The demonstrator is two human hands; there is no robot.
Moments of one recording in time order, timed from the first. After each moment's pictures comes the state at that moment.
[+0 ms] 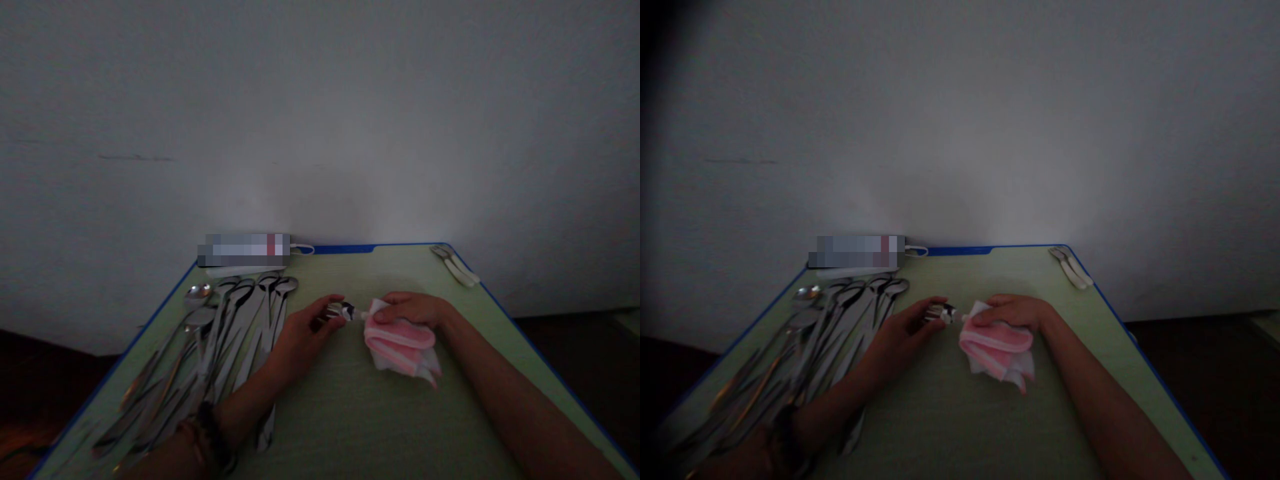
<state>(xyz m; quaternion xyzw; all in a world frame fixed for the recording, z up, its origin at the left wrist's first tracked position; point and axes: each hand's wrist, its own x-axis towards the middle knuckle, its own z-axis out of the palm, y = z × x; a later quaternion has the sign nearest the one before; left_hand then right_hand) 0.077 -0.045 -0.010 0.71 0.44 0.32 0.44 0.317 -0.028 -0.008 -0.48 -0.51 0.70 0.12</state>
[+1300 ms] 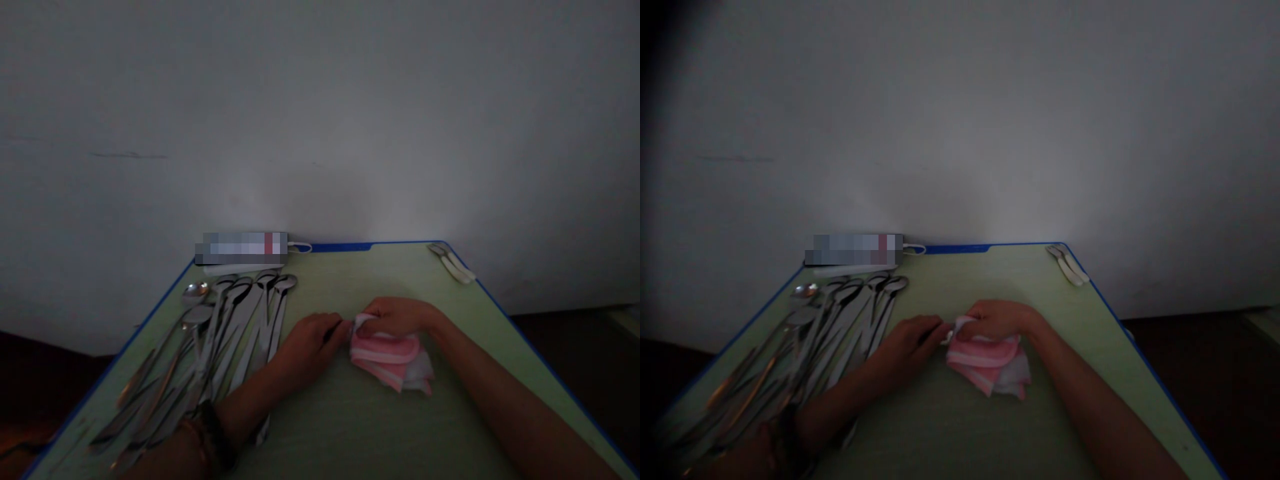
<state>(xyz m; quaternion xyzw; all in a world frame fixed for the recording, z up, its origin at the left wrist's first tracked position) 0.083 -0.051 -0.019 0.87 0.39 0.19 0.24 0.288 -0.032 0.005 -0.42 -0.77 0.47 -0.01</state>
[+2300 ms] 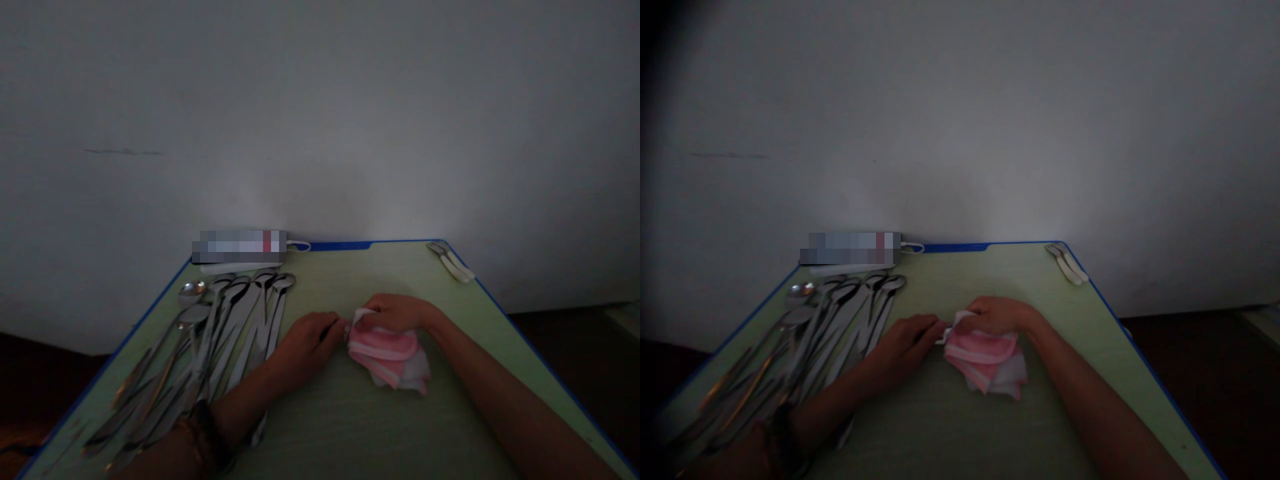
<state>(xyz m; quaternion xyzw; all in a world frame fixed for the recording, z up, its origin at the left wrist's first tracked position) 0.082 -0.051 -0.016 0.87 0.39 0.18 0.26 0.290 -0.032 0.006 -0.45 -0.76 0.46 0.00</state>
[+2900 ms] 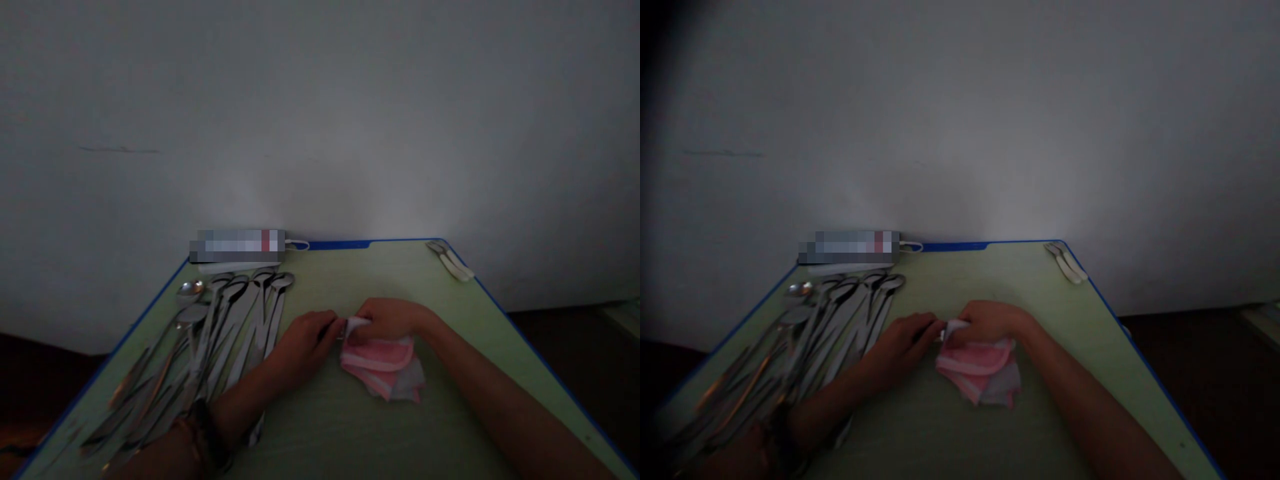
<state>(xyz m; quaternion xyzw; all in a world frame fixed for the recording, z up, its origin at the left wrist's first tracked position) 0.083 -0.049 -0.018 0.87 0.39 0.18 0.25 0.280 -0.036 0.009 -0.46 -0.78 0.42 -0.04</state>
